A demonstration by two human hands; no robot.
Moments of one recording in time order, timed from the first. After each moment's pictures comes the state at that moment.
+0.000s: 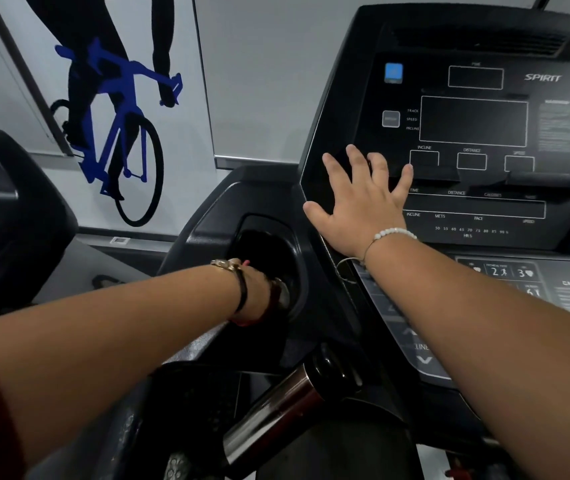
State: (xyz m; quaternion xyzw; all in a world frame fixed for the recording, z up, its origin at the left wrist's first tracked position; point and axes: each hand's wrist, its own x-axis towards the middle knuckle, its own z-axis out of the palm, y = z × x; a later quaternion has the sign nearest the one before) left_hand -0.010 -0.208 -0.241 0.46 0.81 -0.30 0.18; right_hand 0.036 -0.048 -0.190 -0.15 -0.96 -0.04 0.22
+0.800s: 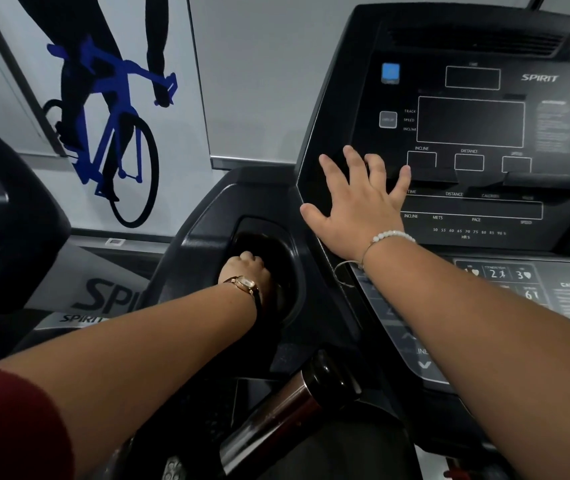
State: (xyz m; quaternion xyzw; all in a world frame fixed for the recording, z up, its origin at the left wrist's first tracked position) left_hand -0.028 -0.189 -0.279 0.34 0.91 -0.22 0.04; right_hand 0.036 -0.049 -0.189 -0.16 -0.96 -0.03 0.21
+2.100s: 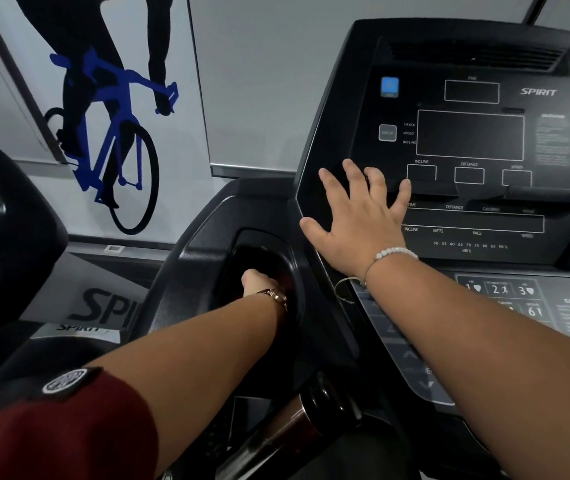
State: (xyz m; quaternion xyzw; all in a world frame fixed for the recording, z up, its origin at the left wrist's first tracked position) left_hand -0.017 -0.156 -0.267 0.31 0.88 -0.32 0.16; right_hand 0.037 -0.047 -0.189 -0.15 -0.97 -0.03 0.21
